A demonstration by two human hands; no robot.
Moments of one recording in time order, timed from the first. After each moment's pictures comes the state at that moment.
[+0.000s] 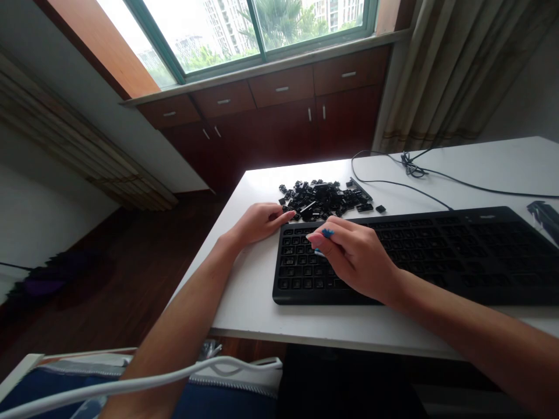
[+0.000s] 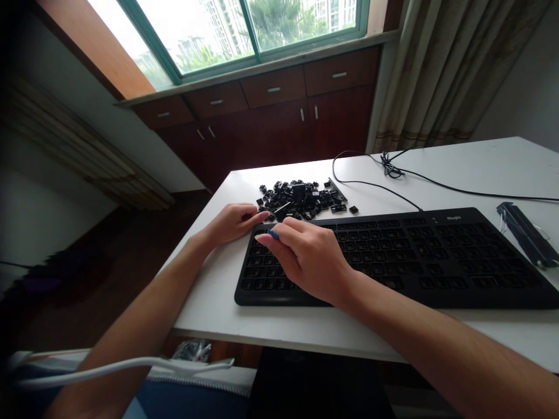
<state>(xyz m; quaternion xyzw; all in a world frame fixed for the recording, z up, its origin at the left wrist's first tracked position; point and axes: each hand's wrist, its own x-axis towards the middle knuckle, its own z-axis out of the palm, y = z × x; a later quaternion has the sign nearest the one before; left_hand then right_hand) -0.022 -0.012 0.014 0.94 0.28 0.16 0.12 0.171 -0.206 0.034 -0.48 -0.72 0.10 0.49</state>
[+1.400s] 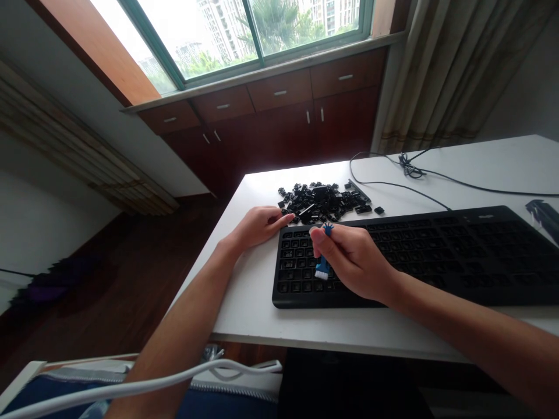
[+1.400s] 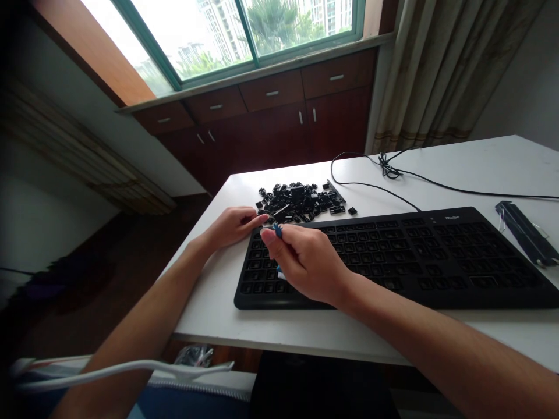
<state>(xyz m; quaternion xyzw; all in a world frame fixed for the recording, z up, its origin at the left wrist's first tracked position) -0.022 -0.013 0.015 0.94 0.27 0.17 0.13 0.169 -0.207 0.037 -0.45 -0.68 0.24 0.53</state>
